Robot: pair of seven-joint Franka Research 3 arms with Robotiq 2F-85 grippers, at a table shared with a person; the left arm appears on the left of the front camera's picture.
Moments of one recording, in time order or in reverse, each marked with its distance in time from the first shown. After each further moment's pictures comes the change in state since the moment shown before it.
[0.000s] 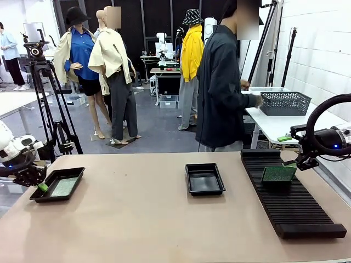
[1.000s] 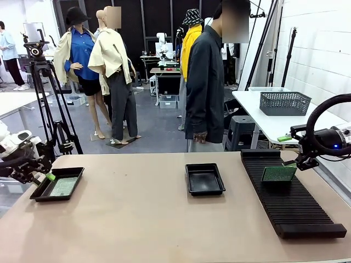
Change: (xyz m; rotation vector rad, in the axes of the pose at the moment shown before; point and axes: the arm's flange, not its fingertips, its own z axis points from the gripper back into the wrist) left arm 0.014 0.000 0.013 -0.106 -0.012 0.042; right arm 0.000 0.000 0.000 0.000 0.000 0.000
